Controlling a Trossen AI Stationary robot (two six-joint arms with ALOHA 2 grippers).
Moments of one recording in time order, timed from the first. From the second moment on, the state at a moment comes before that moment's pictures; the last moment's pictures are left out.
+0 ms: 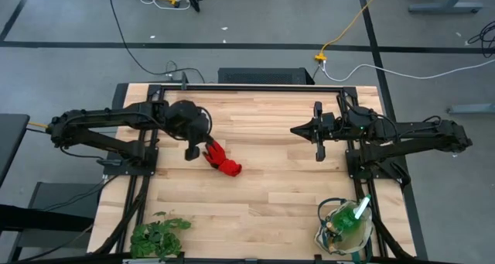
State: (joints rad) left arm 0.13 1.11 1.04 -0.73 0.08 0.02; right arm -0.03 0.81 0.69 0.04 -0.01 -0.01
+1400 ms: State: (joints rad) left arm 0.26 0.94 0.66 -0.46 0.23 0.09; right arm -0.03 0.81 0.69 0.04 0.04 0.02
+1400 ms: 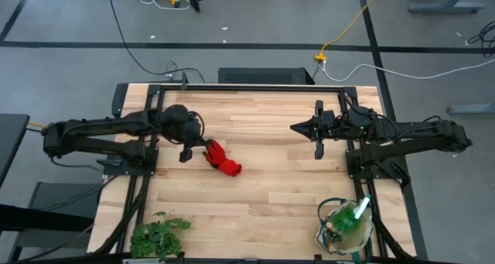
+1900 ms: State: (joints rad) left arm 0.26 0.89 0.48 -0.40 0.34 0.09; right arm -0.03 0.81 0.69 0.04 0.05 0.02
